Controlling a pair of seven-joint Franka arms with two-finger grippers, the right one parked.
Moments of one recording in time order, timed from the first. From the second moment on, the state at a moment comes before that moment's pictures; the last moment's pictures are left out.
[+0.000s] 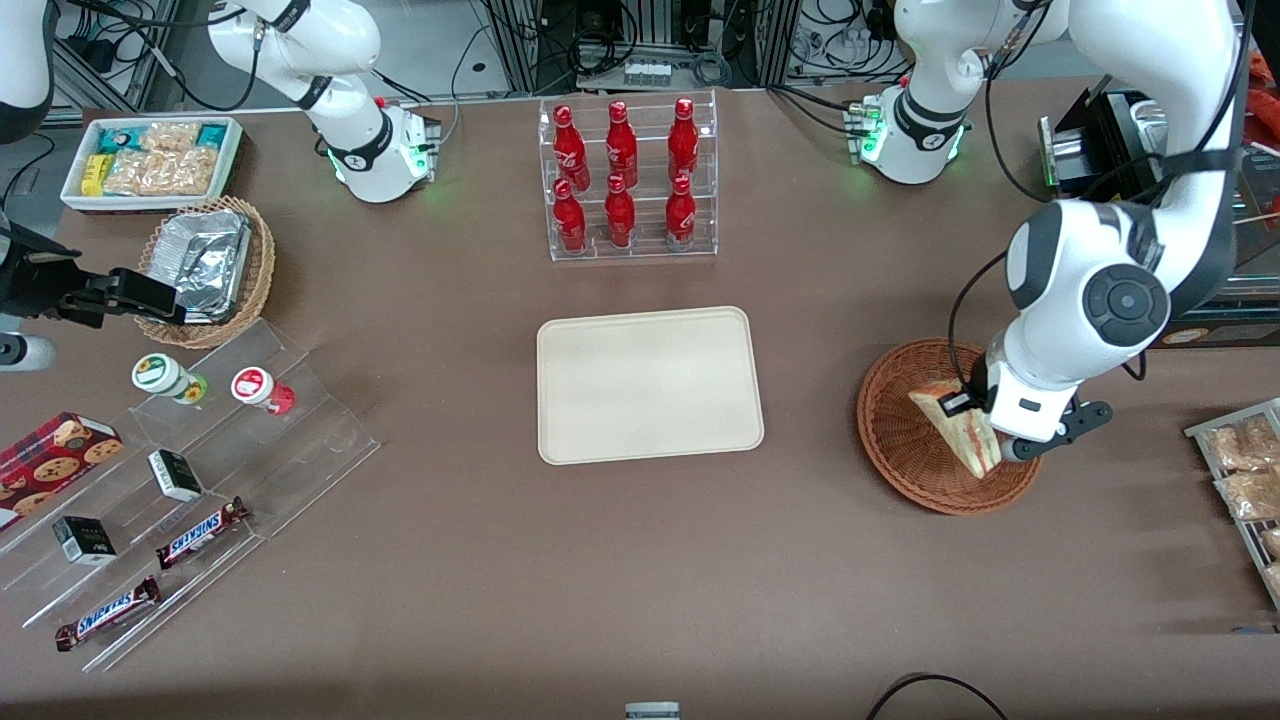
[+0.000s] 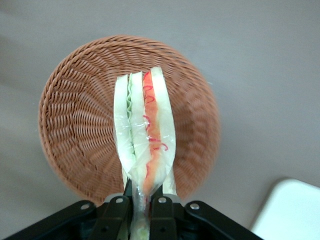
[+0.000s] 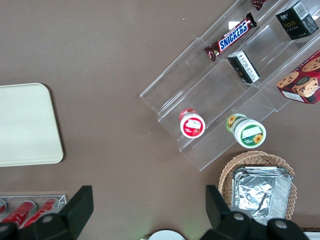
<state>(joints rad) -0.11 0.22 -0.10 -1.82 0.06 1.97 -0.60</state>
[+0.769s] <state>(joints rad) -0.49 0.45 -0.11 -1.51 -0.03 1.91 -0.72</state>
